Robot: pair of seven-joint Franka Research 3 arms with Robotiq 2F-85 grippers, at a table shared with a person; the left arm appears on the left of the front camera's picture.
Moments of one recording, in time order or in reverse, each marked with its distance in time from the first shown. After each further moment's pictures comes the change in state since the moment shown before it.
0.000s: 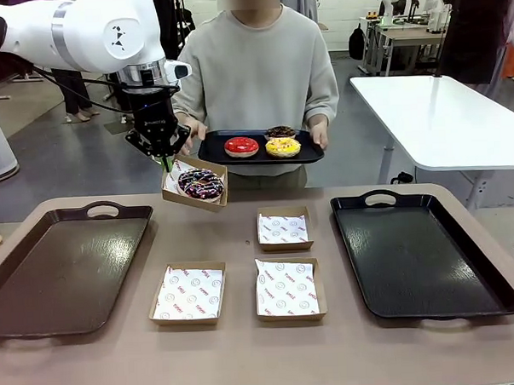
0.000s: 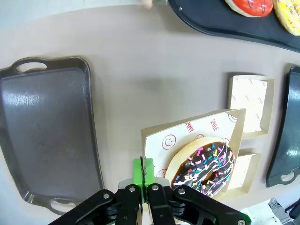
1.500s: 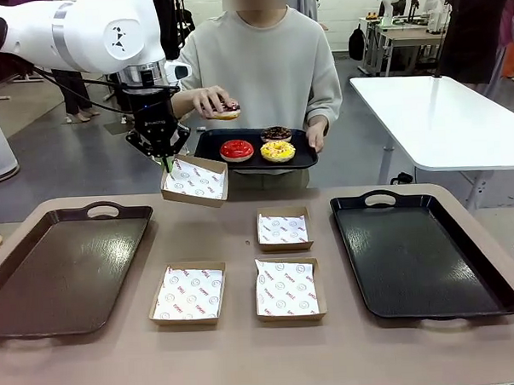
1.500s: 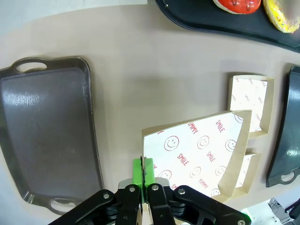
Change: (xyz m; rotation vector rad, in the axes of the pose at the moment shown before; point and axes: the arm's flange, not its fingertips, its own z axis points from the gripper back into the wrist) left arm 0.000 0.000 0.000 0.000 0.000 0.000; right arm 0.000 0.000 0.000 0.000 0.000 0.000
